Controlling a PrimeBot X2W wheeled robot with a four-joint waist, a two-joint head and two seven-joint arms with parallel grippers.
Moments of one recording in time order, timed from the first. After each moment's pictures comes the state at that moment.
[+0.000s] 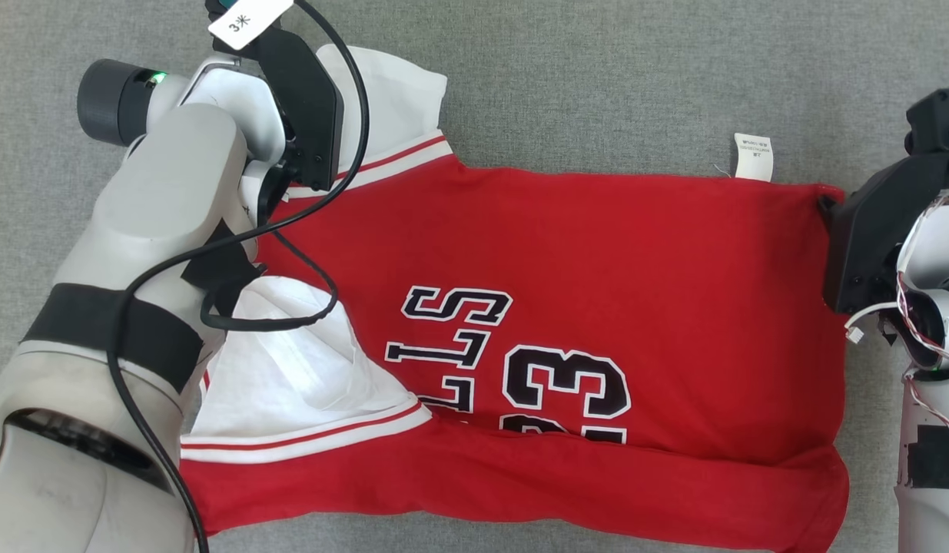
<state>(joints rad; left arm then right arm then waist) -1.35 0.05 -0.86 1.22 -0.58 -0.01 0.30 -0.53 -0.05 -0.23 -0.06 0.02 0.13 1.07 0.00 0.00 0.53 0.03</state>
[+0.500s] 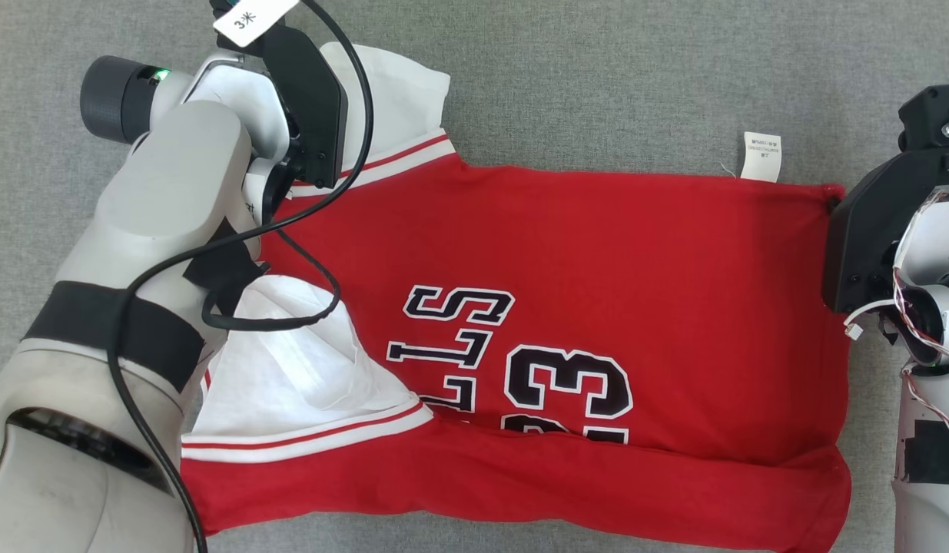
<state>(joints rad) -1.36 0.05 -0.88 1.20 -0.60 0.00 0.30 -0.55 -0.05 -0.24 -0.02 -0.02 0.13 1.12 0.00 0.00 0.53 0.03</state>
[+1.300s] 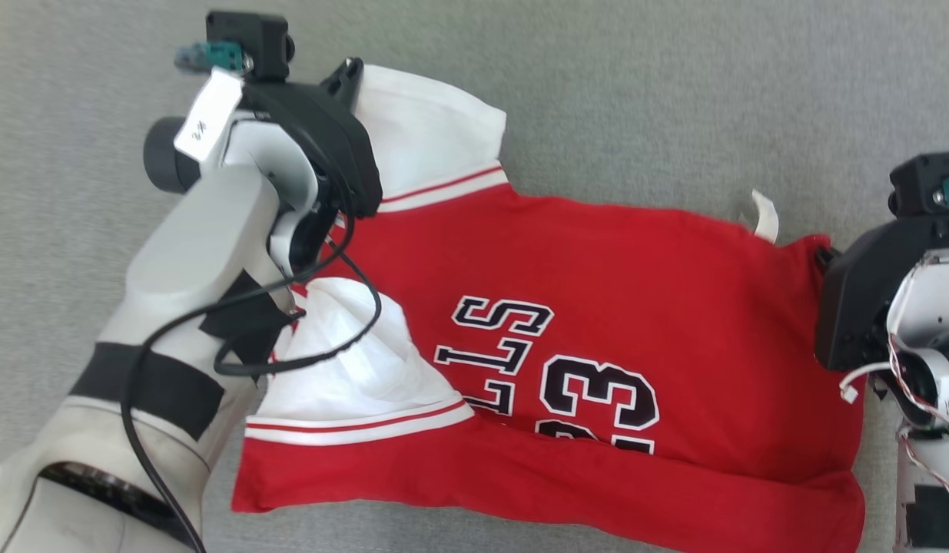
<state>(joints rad) -1.21 0.05 -0.79 1.05 -0.76 -0.02 0.01 -0.41 -0.05 -0.23 -0.14 0.06 0.13 1.06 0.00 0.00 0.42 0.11</state>
